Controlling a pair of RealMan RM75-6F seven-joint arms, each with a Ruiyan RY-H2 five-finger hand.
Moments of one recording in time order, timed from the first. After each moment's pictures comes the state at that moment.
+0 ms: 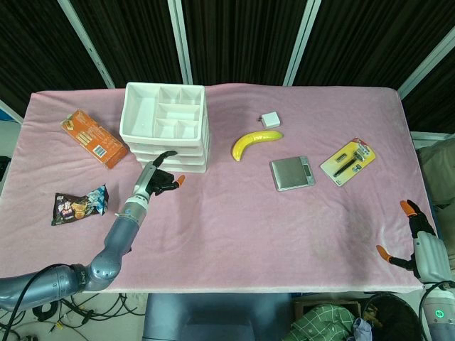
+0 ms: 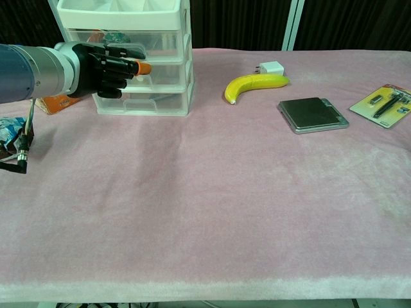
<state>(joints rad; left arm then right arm) -0.79 -1.56 -0.50 -1.61 0.44 0.86 -0.19 0.10 -1.06 0.10 -1.74 -1.31 1.29 0.27</state>
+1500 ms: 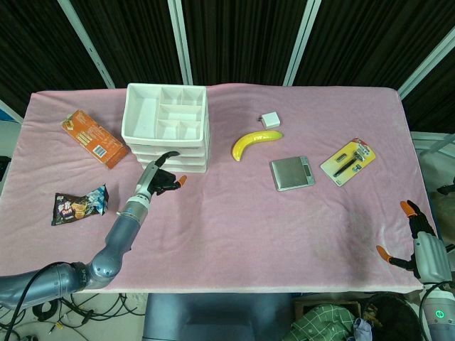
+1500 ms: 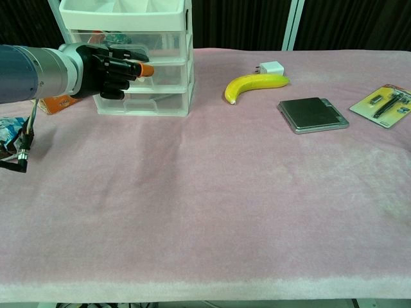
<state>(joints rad) -0.80 -1.56 -0.49 -1.59 0.43 0.83 -0.19 0.09 -1.06 0.10 -1.74 -1.31 1.28 0.28</state>
